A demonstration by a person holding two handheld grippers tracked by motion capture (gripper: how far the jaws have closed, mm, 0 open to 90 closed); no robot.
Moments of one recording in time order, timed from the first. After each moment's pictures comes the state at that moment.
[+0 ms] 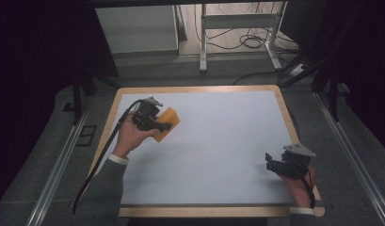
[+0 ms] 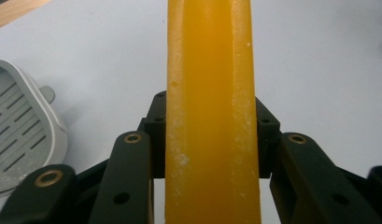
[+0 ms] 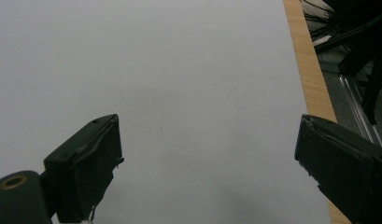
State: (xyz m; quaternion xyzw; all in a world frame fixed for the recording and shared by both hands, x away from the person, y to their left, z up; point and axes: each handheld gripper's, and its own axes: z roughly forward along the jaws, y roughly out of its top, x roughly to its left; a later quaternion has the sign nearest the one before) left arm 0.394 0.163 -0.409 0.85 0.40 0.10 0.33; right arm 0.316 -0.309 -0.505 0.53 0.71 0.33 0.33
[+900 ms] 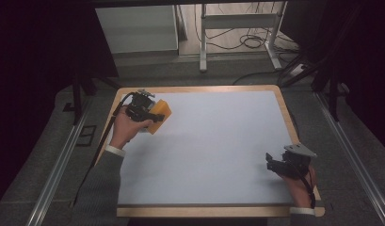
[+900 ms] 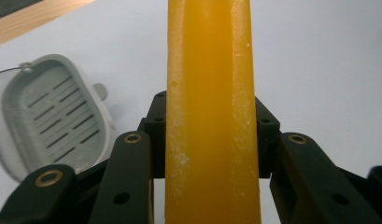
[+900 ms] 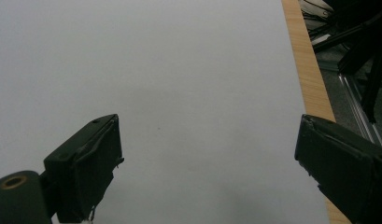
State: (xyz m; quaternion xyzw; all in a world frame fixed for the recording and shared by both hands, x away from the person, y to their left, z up) left arm 0.421 0.187 -0.409 0.83 0.45 0.12 0.31; right arm 0.316 -0.310 -0.505 0.53 0.71 0.33 0.32
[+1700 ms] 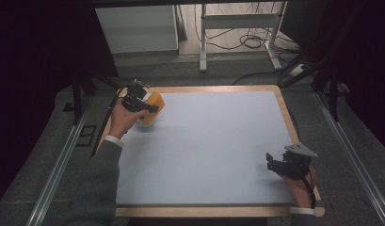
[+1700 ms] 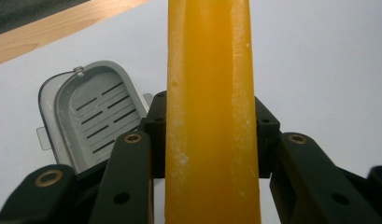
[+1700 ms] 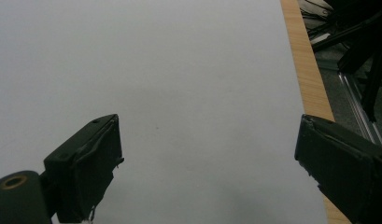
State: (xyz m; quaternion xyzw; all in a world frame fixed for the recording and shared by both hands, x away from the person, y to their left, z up) left arm 0.452 0.206 -0.409 0.81 0.49 0.12 0.31; right arm 0.316 -0.311 -0.505 0.53 0.71 0.33 0.32
